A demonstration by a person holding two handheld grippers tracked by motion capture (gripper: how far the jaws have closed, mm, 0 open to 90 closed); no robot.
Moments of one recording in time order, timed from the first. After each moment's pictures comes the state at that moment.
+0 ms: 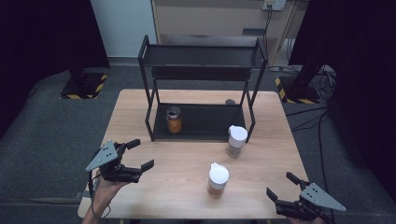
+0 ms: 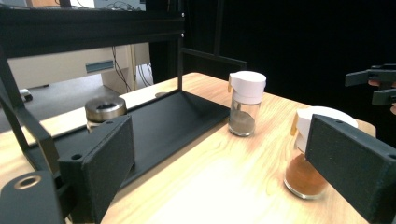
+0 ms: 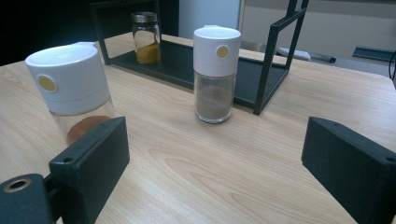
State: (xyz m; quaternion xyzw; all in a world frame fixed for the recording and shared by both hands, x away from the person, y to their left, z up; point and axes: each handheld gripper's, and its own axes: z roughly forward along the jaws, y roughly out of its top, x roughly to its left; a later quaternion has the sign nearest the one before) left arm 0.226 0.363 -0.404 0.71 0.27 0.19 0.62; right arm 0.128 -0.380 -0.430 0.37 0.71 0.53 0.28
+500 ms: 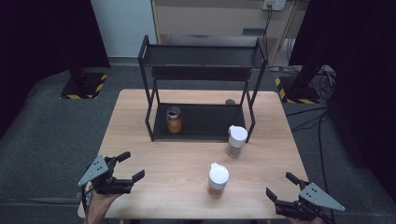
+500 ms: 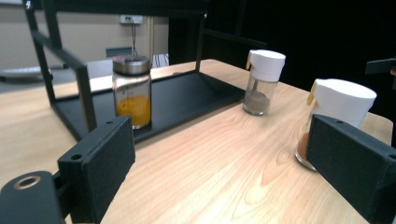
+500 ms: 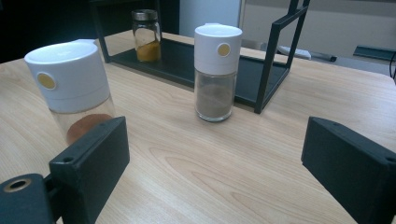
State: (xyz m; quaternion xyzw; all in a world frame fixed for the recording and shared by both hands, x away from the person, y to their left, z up) left arm 0.195 0.384 -0.444 0.69 0.33 0.19 0.61; right arm 0.129 -0.379 -0.429 0.37 0.71 0.53 0.28
